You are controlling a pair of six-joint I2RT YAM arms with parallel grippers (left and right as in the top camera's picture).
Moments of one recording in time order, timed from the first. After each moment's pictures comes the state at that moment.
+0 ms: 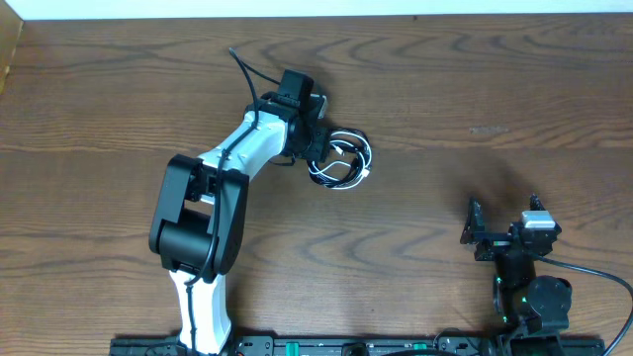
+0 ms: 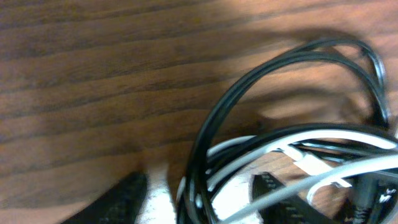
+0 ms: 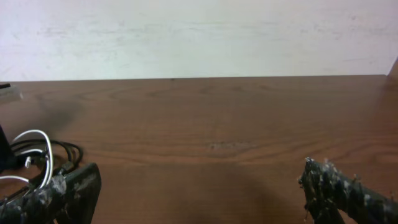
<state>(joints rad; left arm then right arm) -0.33 2.08 1.39 -0.57 0.21 -0.10 0.08 0.01 0.01 -0.07 0.07 0.06</state>
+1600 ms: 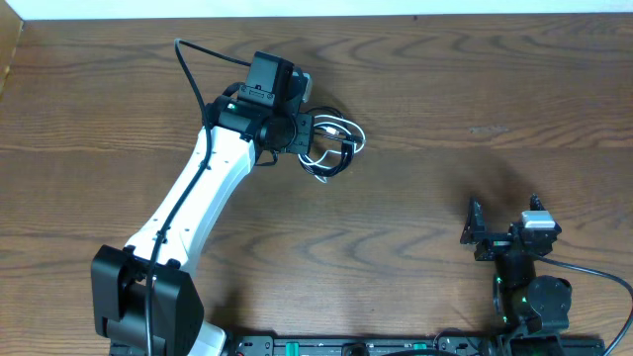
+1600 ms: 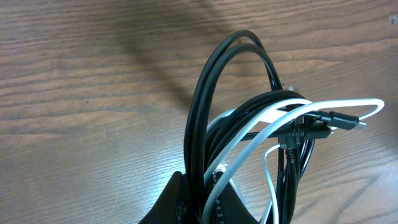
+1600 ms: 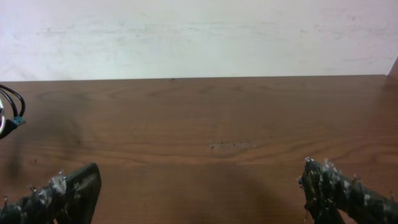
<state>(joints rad) -0.33 1.67 1.40 -0.82 0.18 -0.15 0.08 0.01 0.01 -0.07 0.07 0.06</state>
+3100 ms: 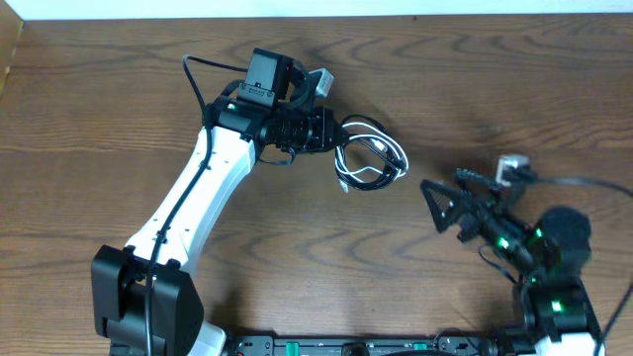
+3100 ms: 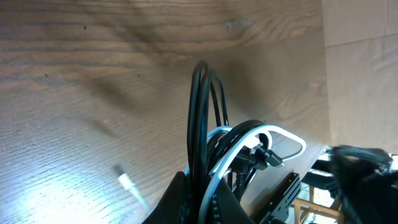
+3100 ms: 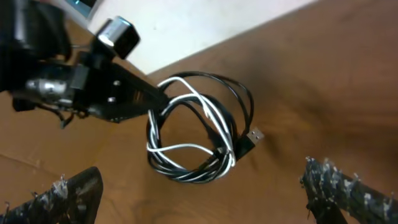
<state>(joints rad) -0.33 1.67 1.40 -0.74 0.68 -0.37 0.08 0.68 0.42 -0.01 -0.62 0.60</state>
